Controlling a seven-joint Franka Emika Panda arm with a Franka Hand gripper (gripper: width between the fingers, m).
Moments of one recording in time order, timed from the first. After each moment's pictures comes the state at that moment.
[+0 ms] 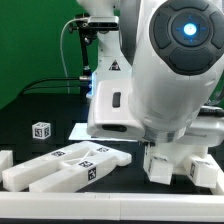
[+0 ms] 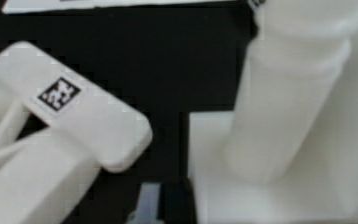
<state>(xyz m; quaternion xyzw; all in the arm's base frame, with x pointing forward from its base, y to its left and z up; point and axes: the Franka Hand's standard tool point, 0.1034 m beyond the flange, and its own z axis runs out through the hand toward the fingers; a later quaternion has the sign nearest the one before) 0.574 0.032 0.059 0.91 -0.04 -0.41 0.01</state>
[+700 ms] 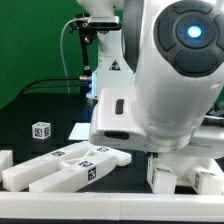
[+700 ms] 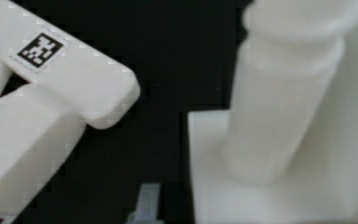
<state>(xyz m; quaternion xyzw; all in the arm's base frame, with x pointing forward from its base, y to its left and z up) 0.586 0.038 0.053 0.92 -0.05 -0.38 0.01</state>
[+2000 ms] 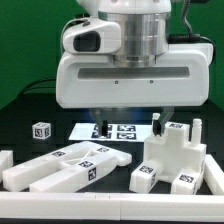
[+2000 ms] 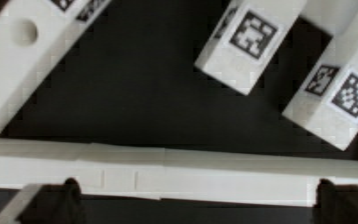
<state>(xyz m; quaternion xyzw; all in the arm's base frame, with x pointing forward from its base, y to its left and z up) 0.641 -0.009 0.109 1.00 0.02 -0.01 0.00</state>
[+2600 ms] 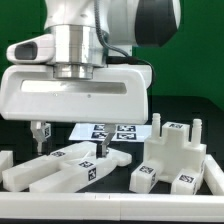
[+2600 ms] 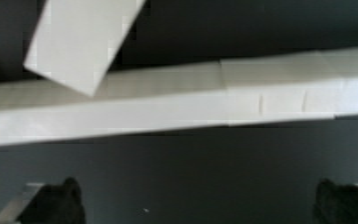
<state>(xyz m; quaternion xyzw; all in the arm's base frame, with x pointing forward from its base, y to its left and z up) 0.658 -0.085 0.086 0.98 -0.06 0.16 0.01</state>
